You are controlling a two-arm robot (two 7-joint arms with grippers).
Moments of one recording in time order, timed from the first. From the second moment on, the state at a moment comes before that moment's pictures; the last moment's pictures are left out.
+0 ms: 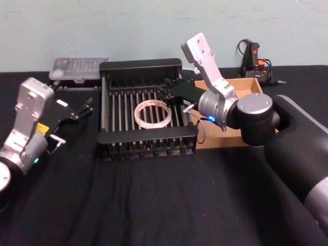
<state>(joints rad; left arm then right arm) -0.20 0.60 0.45 -1.41 -0.25 -0.12 0.03 0.66 0.12 -0.57 -0.91 0.22 0.14 0.35</state>
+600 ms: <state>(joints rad) -0.20 0.60 0.45 -1.41 -0.25 -0.12 0.03 0.66 0.12 -0.57 -0.91 0.22 0.14 0.35</state>
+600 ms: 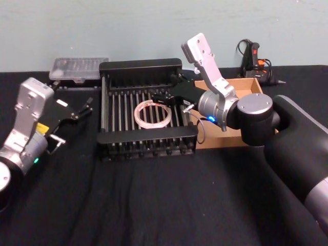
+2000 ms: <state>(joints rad) -0.20 0.60 0.45 -1.41 -0.25 -0.12 0.03 0.36 0.31 -0.35 -1.35 0.25 0.19 0.29</state>
